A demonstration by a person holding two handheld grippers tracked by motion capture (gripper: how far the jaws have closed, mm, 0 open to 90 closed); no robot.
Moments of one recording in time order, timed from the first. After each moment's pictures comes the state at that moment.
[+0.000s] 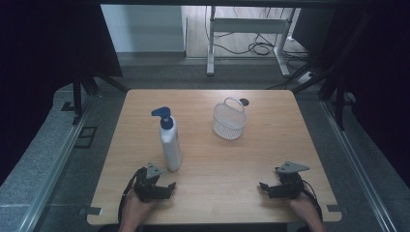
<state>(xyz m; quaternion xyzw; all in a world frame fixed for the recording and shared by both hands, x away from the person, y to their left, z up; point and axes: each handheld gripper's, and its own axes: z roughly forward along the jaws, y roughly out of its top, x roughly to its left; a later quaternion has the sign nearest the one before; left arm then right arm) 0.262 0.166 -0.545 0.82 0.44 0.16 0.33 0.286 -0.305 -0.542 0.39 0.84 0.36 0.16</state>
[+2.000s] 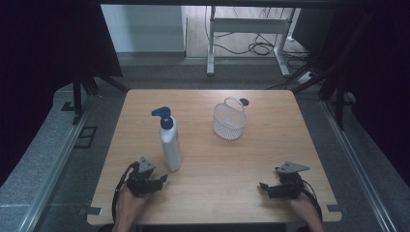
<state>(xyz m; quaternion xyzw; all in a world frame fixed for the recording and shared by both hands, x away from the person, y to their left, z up) 0.270 0.184 -0.522 0.81 0.46 0.17 0.33 0.286 -0.305 -0.542 0.39 0.84 0.36 0.16</state>
